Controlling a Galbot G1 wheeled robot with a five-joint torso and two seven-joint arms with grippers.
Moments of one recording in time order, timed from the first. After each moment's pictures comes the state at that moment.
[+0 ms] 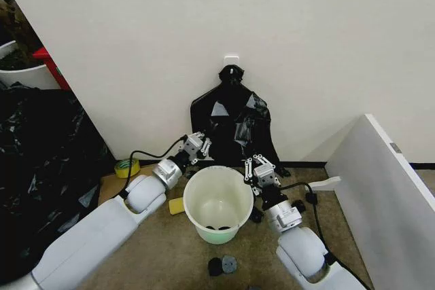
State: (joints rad) left arm 0.81 -0.89 0.11 -1.78 -0.38 -0.22 -0.07; right arm -1.27 1.14 0.08 2.07 0.04 0.15 0.23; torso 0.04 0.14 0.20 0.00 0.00
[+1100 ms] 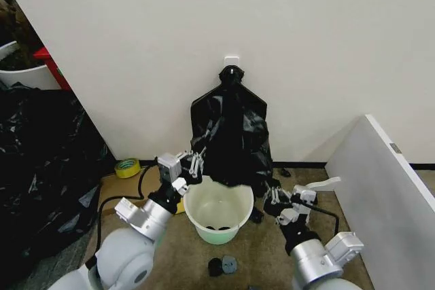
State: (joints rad) left arm 1.32 -0.88 -0.10 -2.28 -0.56 -0.20 -0.14; right arm -1.66 1.18 0.13 2.47 0.64 -0.11 0.42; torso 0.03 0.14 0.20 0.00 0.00
